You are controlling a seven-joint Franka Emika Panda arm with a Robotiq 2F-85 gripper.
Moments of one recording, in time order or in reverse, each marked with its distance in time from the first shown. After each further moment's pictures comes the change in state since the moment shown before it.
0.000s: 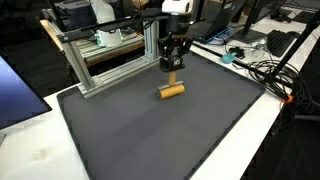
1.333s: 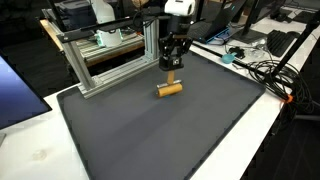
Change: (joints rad) arm 0.017 0.012 -0.002 0.027 -0.002 -0.076 0.002
